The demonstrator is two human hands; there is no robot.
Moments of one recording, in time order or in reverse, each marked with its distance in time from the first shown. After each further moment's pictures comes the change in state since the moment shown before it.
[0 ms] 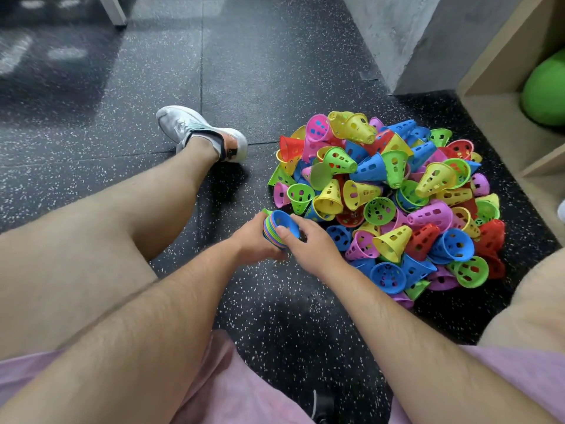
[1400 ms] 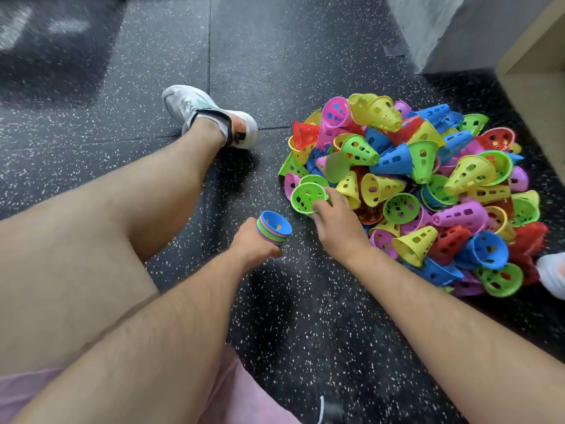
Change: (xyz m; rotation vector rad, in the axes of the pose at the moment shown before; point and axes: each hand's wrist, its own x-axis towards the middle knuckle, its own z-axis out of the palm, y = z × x) left_hand 0.039 -0.069 0.023 -0.057 0.171 -0.226; right_hand 0.059 0.038 -0.013 -0.497 0.121 -0.307
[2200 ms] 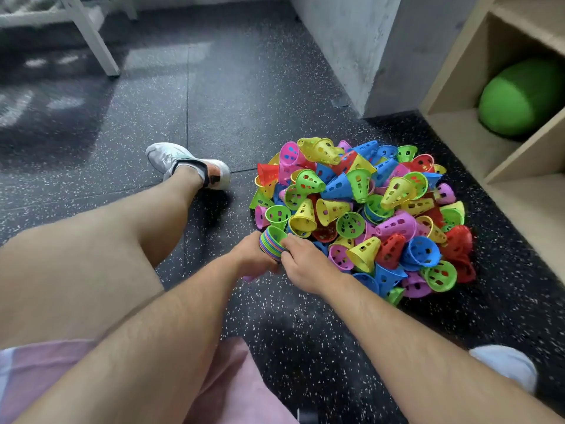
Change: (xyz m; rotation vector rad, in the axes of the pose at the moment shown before) left_hand -0.060 0.105 0.002 0.238 -0.206 0.209; right_hand -0.065 -0.027 -0.057 0.238 -0.259 0.156
